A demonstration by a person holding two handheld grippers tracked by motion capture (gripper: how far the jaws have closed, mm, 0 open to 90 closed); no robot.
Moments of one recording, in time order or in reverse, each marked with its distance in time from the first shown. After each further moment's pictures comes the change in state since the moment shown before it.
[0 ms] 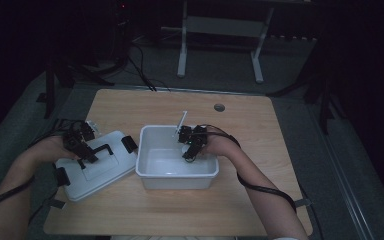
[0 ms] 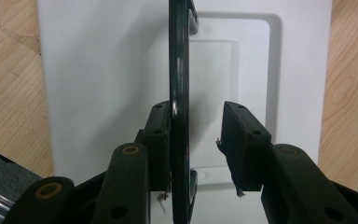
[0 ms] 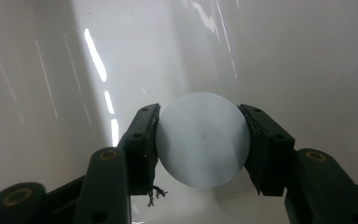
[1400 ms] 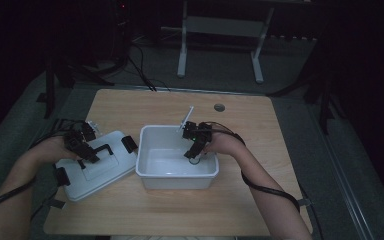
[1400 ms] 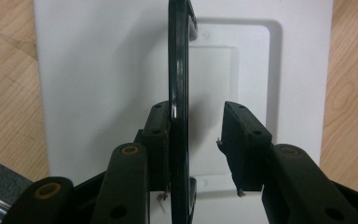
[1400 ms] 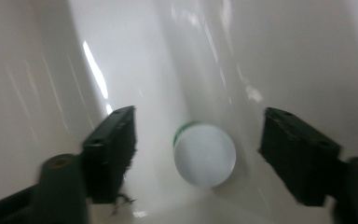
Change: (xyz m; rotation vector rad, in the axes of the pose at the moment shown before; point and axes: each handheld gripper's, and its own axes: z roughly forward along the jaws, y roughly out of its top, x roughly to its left) left arm 0.000 0.001 0.004 -0.014 -0.003 -0.010; right arm -0.003 -0.009 -0.020 -0.057 -0.009 0.073
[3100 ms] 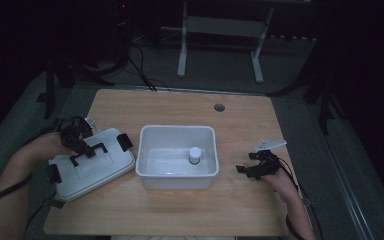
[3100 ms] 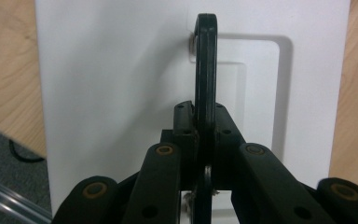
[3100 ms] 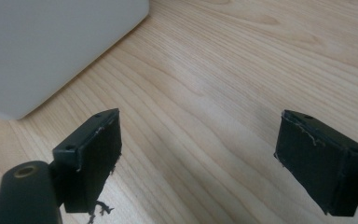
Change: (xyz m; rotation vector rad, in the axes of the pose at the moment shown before) left arm -0.002 0.000 -0.025 0.012 0.037 0.026; right arm -0.006 -0.245 0.009 -0.469 -0.110 0.530
